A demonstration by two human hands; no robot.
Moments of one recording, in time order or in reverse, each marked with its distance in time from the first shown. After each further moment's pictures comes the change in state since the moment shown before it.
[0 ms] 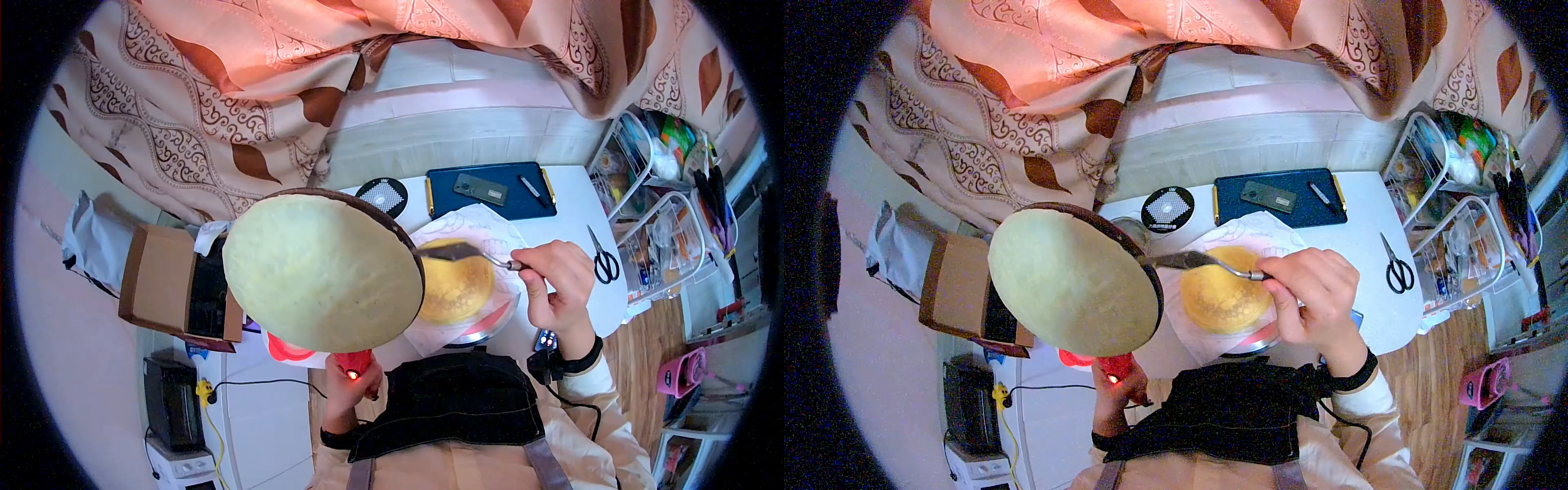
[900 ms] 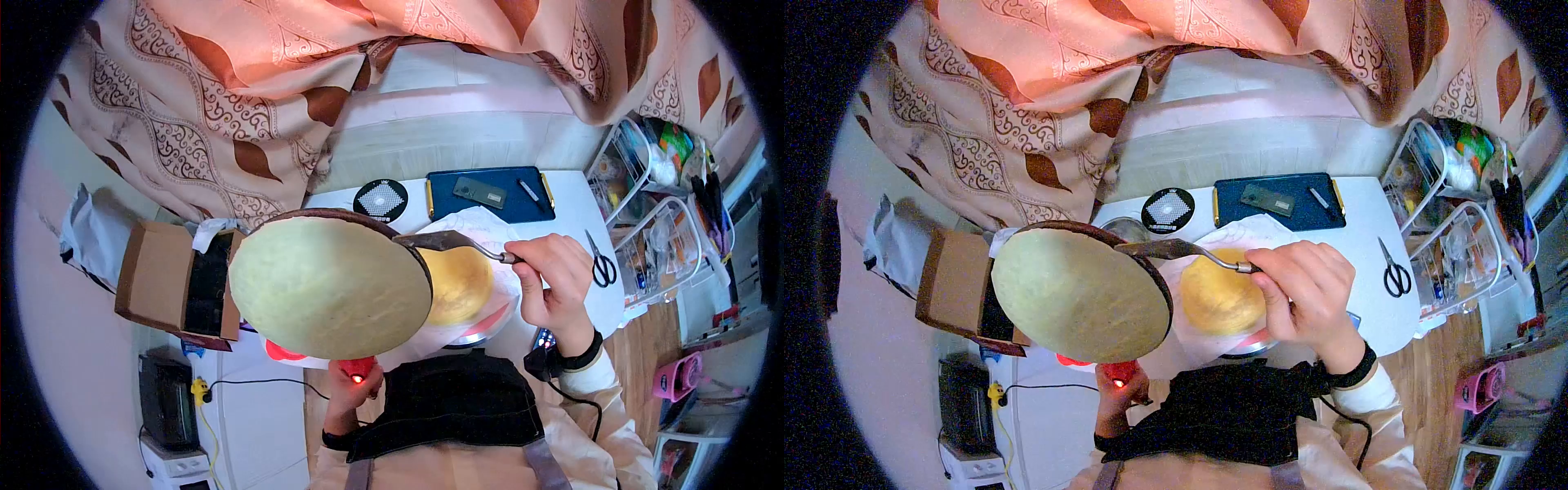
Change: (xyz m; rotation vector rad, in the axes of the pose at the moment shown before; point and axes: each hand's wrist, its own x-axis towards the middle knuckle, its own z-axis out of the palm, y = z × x) left_hand -0.006 -0.020 -0.004 0.004 0.069 0.005; right_hand 0.016 -0.011 0.005 0.010 0.027 -0.052
